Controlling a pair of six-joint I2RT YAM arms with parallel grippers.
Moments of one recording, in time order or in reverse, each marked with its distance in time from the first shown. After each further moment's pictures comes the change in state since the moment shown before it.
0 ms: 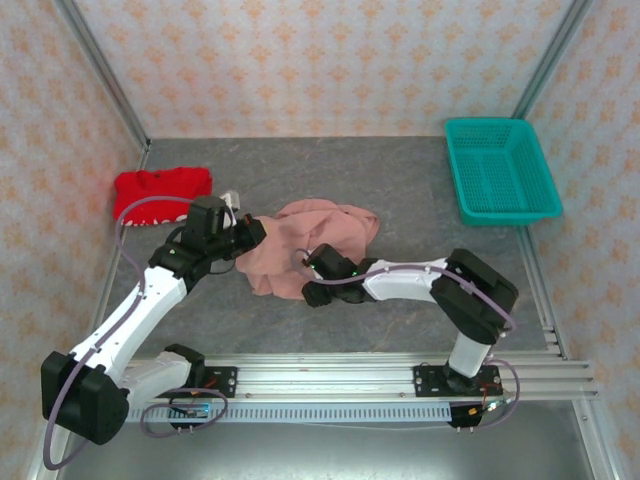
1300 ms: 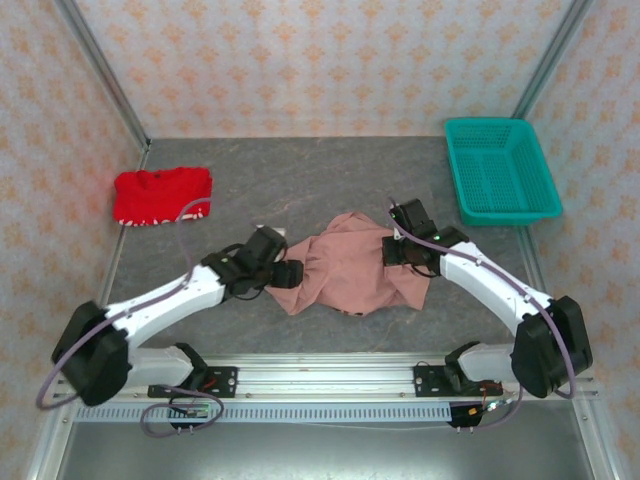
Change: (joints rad) left arm -0.378 0.246 -0.026 -0.079 -0.358 0.249; right arm -0.475 -0.448 -0.025 -0.438 0.059 -0.040
